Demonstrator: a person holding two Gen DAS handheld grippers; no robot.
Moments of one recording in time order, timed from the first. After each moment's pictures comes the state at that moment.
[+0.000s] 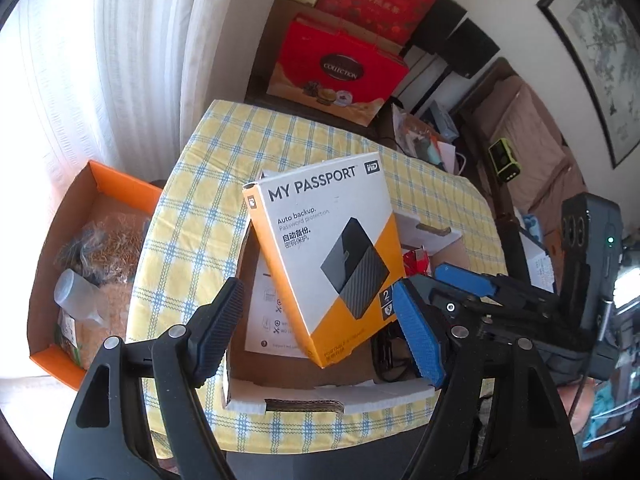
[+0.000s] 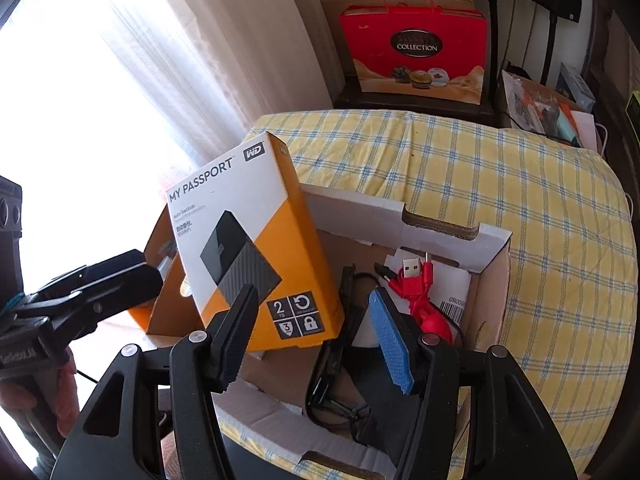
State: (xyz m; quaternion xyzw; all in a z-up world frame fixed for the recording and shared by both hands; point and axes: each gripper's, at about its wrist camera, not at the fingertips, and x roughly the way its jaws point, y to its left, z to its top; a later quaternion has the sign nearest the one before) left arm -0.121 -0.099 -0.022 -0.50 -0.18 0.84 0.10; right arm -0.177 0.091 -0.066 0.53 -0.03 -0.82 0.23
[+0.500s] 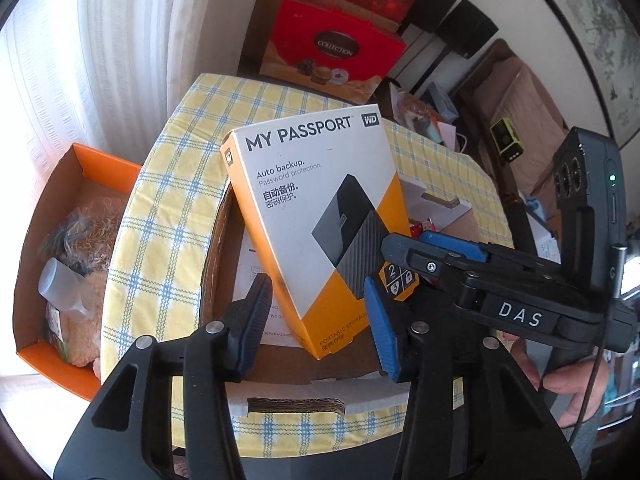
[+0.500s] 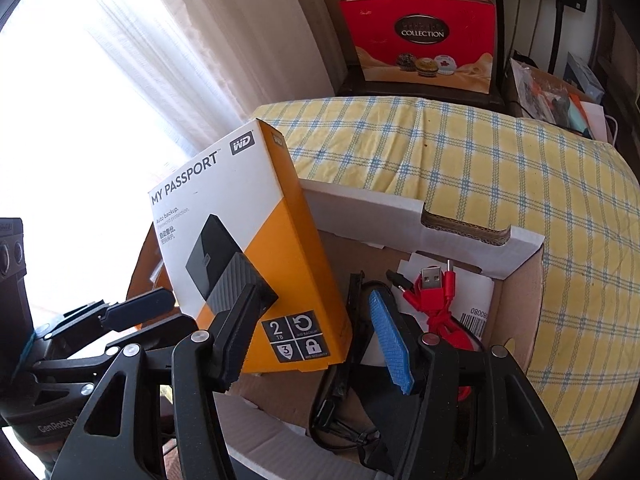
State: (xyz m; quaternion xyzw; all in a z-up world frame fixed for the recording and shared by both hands) left arm -0.117 -0.079 -0.053 -0.52 -0.16 0.83 0.11; right arm -0.182 0.079 -0.082 0.54 -0.04 -0.81 0.24
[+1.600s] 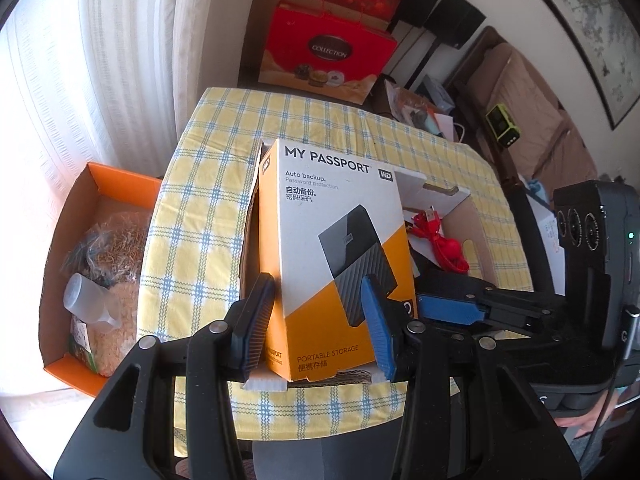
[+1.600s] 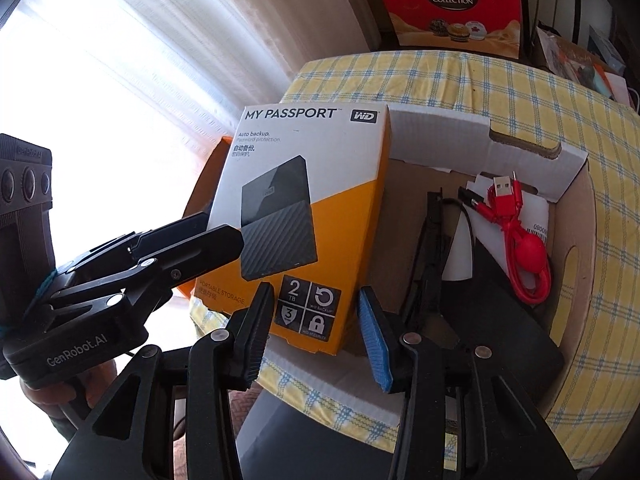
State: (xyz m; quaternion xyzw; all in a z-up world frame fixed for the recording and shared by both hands) left arm -0.104 -0.092 -0.034 -0.52 -0.11 0.84 0.11; right arm -0.127 0.053 -0.082 0.58 -0.06 -0.76 0.28
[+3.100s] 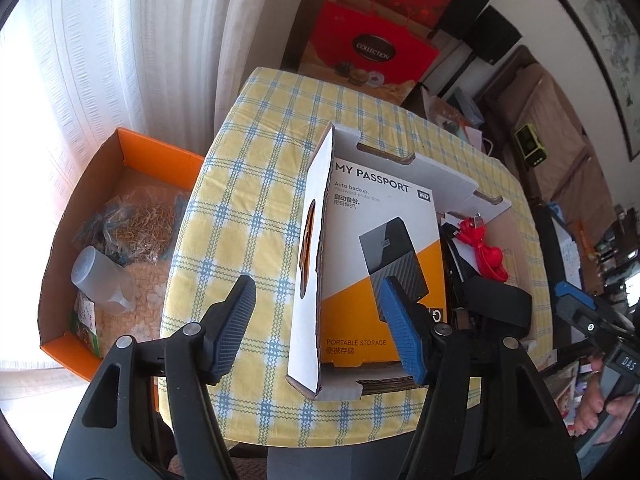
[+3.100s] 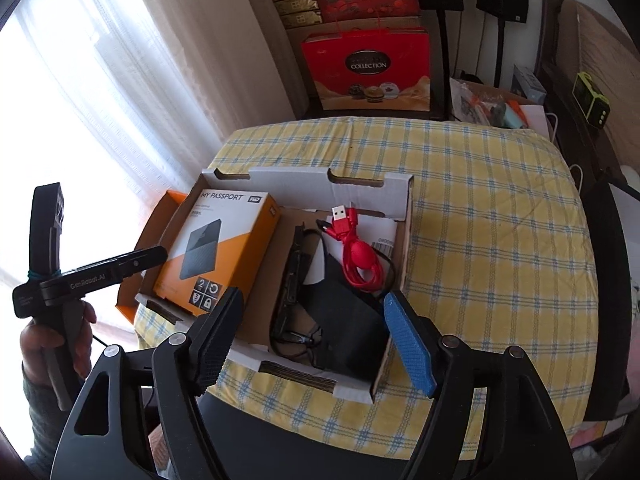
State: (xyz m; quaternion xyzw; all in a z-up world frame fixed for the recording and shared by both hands) left arm -0.105 -0.129 -0.065 -0.52 -0.15 0.83 0.07; right arm -0.093 0.156 -0.035 0.48 -0.04 -0.86 0.17
